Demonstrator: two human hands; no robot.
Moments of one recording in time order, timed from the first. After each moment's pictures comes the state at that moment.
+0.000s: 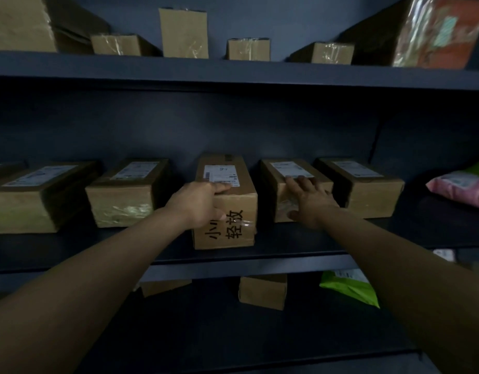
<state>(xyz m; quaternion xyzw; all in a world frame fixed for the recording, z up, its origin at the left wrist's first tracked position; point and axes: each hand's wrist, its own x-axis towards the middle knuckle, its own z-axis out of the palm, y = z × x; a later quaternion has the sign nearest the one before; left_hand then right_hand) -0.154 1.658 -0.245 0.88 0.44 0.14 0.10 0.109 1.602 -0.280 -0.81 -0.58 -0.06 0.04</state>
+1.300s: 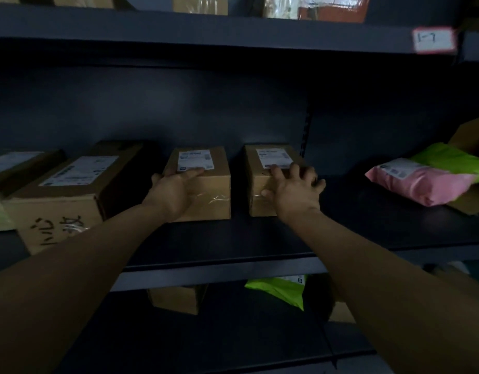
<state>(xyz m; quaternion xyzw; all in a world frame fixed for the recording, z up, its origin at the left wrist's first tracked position) 0.063 1.651 -0.281 0.85 0.49 0.18 0.09 0.279 1.549 -0.288 -0.85 -0.50 -0.11 0.10</state>
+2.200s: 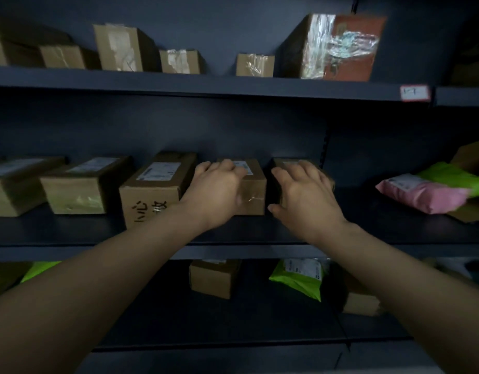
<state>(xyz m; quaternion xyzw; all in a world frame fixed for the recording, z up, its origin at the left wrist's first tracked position) -0.004 1.513 -0.216 0.90 0.35 0.24 -0.11 0.147 1.423 -0.220 -0.72 -0.64 -0.20 0.16</state>
